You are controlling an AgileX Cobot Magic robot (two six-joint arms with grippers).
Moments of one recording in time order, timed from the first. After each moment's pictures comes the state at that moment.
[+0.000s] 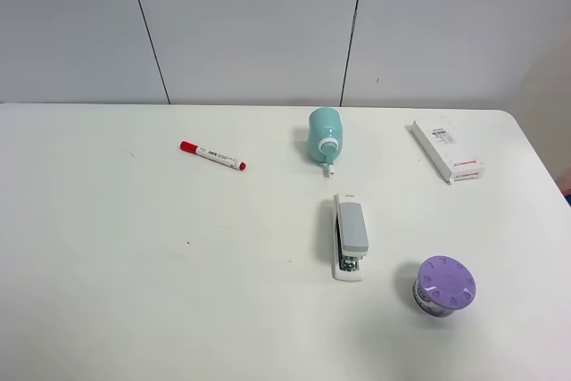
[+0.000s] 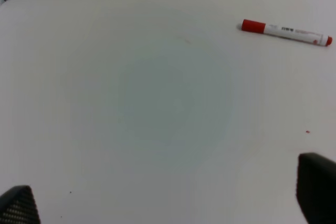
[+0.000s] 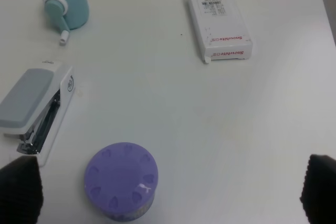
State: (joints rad) left arm 0.07 -0.01 -0.51 -0.02 1.05 0.05; right arm 0.06 0.00 -0.49 0.04 1.06 -0.01
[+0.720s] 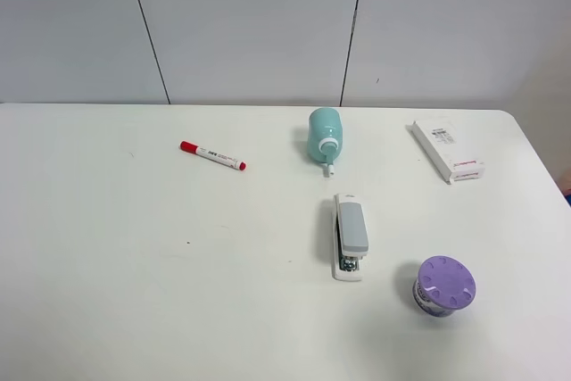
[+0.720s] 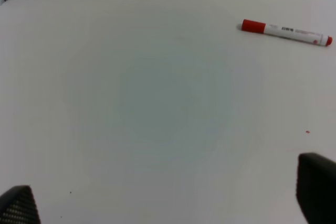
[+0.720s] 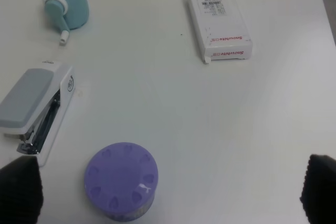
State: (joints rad) left arm 0.07 -0.01 -0.51 -0.02 1.05 0.05; right arm 0.06 0.00 -0.49 0.04 1.06 -0.01
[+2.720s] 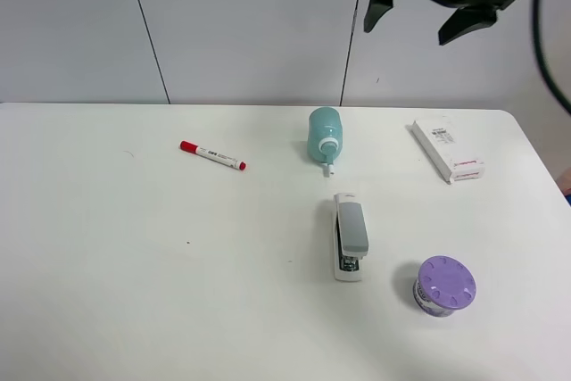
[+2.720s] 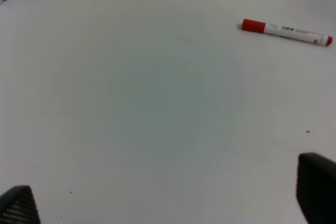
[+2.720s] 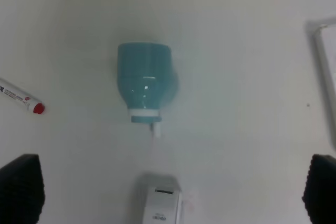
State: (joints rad) left arm 0.07 -0.01 -0.51 -0.02 1.05 0.05; right arm 0.30 1.86 -1.91 0.06 1.21 0.31
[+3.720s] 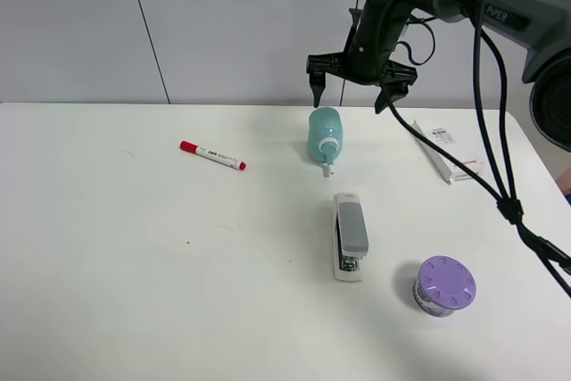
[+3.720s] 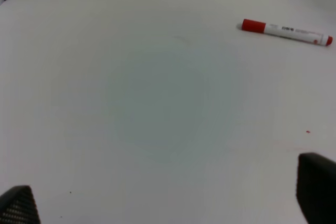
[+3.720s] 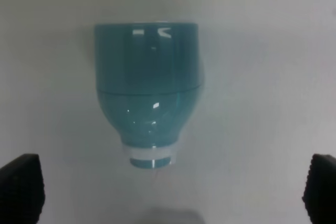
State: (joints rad) left arm 0.07 -0.01 -0.51 -0.02 1.05 0.05; right arm 0.37 2.22 -2.03 0.04 1.18 0.40
